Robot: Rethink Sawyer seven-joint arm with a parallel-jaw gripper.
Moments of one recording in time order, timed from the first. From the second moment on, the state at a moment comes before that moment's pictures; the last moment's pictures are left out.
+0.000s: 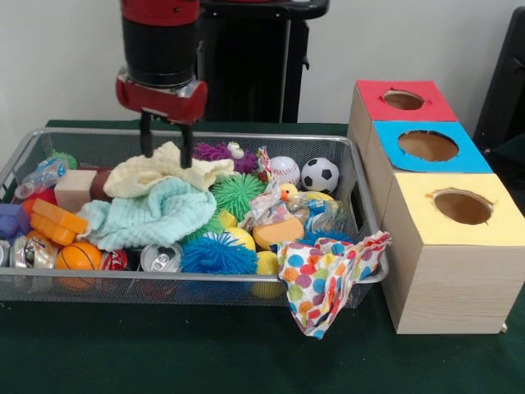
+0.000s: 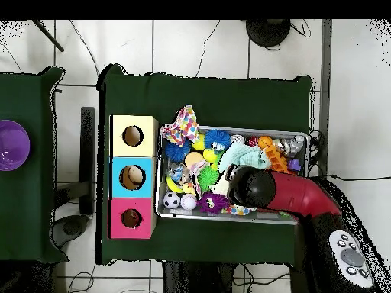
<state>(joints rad) -0.52 -0.68 0.11 1.71 -0.29 0.54 1.92</state>
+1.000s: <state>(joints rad) -0.31 -0.58 0.09 1.72 -0.21 0.41 1.92</state>
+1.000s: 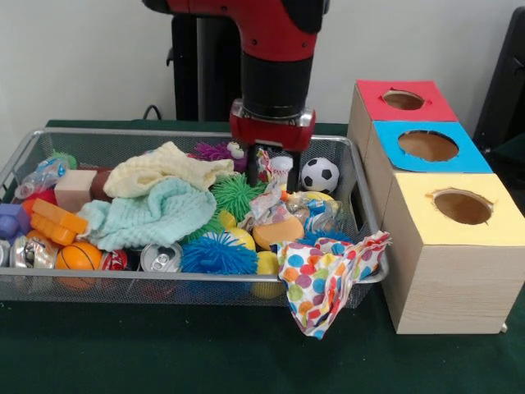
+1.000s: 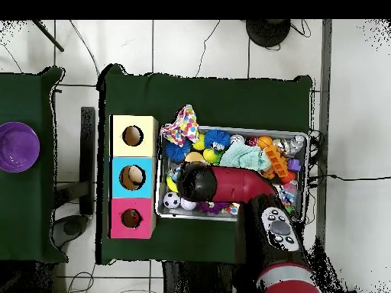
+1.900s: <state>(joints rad) -0.16 -0.51 -0.03 1.72 -0.09 0.33 1.92</state>
